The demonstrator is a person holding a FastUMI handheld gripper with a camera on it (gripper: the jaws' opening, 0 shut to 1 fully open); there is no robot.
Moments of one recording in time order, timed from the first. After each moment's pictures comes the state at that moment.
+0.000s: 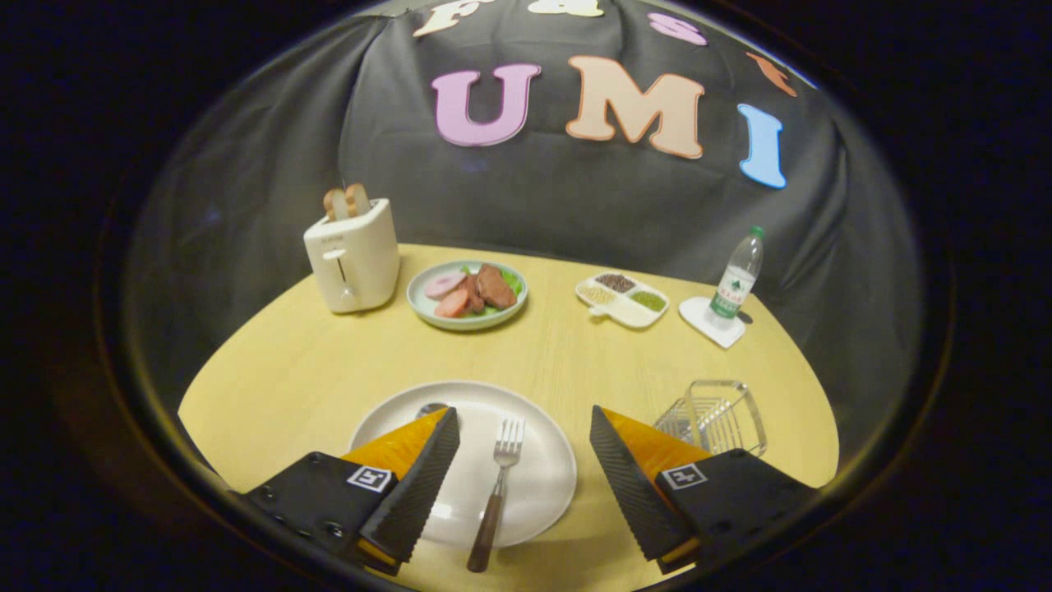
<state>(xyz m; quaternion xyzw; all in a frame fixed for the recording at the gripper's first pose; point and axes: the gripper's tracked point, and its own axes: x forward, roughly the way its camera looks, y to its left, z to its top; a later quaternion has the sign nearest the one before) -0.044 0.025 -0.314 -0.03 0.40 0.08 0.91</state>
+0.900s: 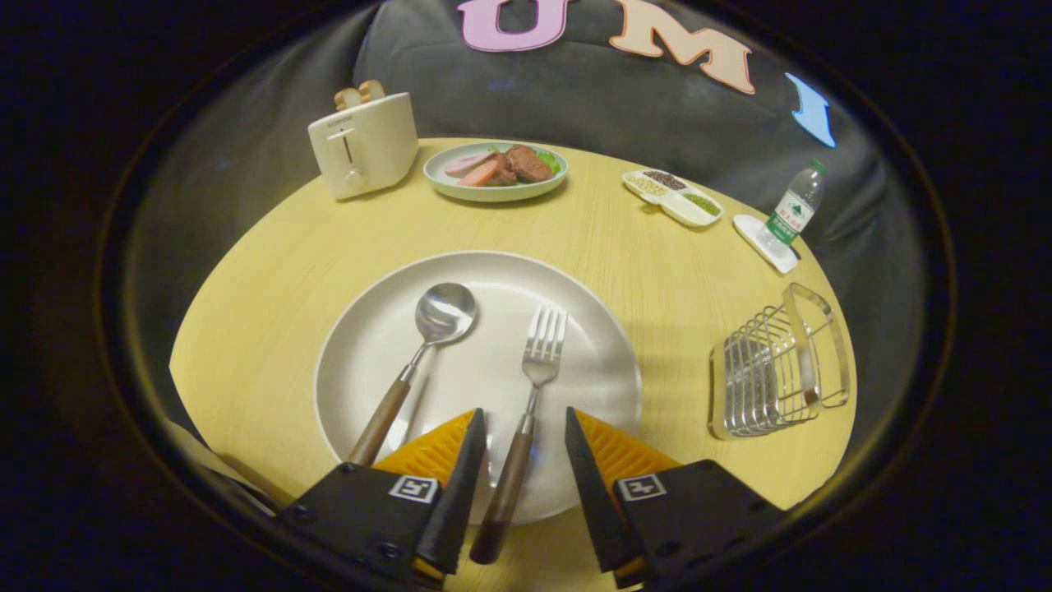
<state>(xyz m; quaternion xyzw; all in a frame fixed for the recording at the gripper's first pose) -0.098 0.040 -0.391 -0.06 0.54 0.12 0.83</state>
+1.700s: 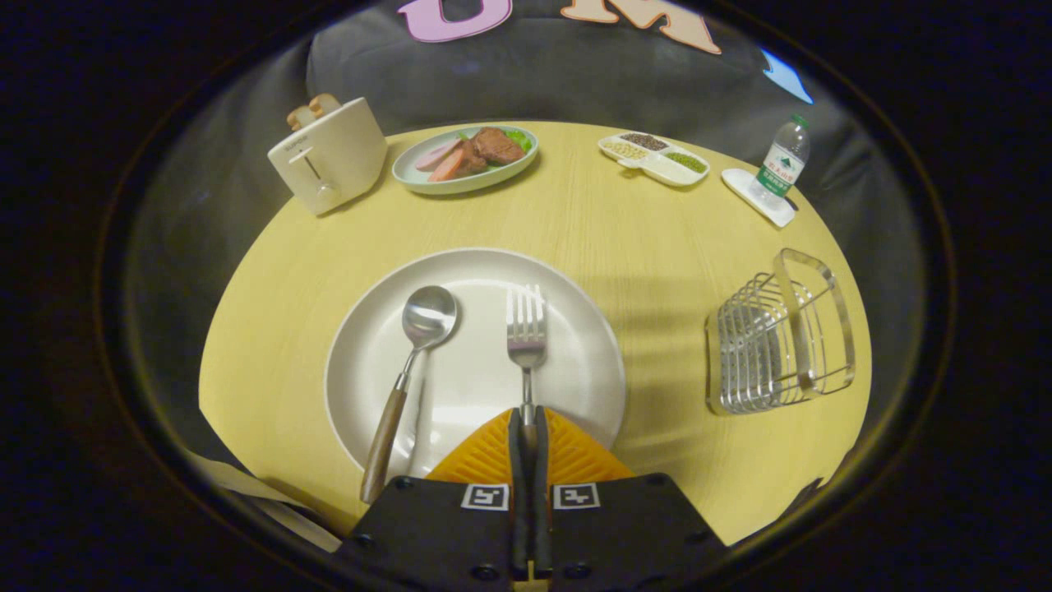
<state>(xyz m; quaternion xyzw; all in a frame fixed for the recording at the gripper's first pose) -0.093 0.025 -0.372 0.00 0.60 0.09 0.80</state>
